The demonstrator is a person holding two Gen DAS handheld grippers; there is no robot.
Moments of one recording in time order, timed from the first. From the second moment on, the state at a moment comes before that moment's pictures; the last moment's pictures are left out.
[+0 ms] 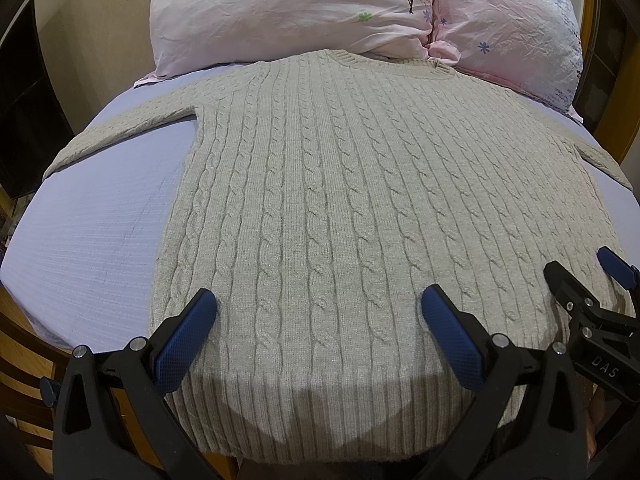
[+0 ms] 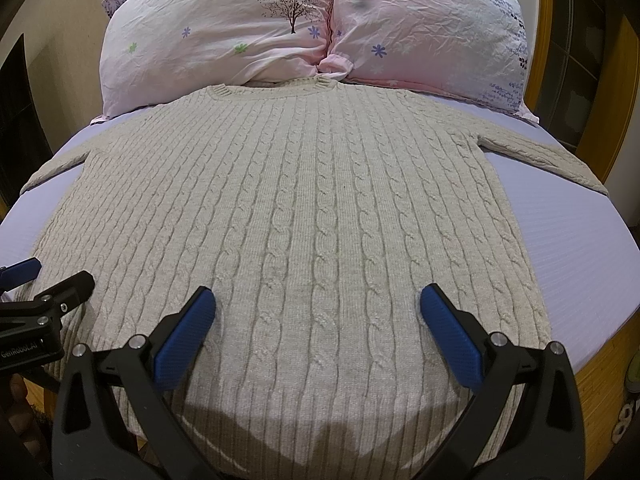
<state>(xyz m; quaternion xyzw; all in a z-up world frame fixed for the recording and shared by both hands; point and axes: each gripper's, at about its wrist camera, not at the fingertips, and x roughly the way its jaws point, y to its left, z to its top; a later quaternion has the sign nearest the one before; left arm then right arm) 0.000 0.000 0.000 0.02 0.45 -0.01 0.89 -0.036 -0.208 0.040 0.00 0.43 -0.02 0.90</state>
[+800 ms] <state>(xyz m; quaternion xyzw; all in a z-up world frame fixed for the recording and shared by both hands) 0.000 -0.001 0.003 0.02 0.43 -0.01 0.90 -0.041 -0.210 0.042 -0.01 0.40 0.00 0.92</state>
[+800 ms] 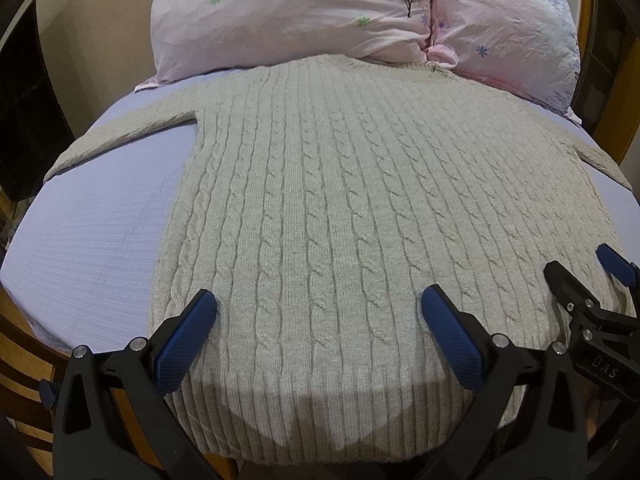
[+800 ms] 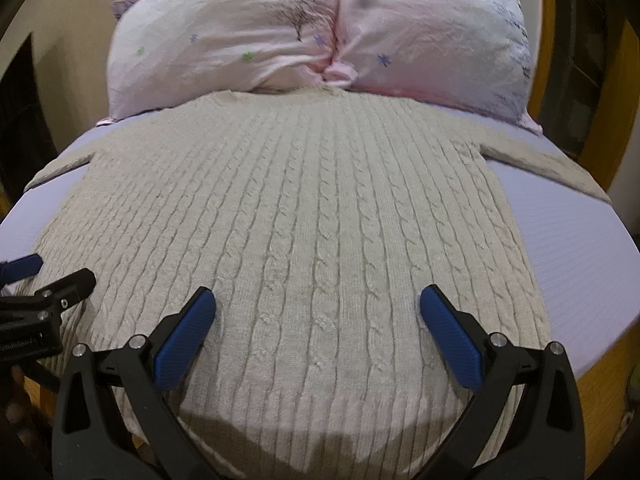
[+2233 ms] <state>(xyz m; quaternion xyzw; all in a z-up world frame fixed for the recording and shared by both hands) 0.070 0.237 0.058 -0.22 0.22 0.08 0.95 0.168 -0.344 0.183 0.11 0.26 0.03 0.96</state>
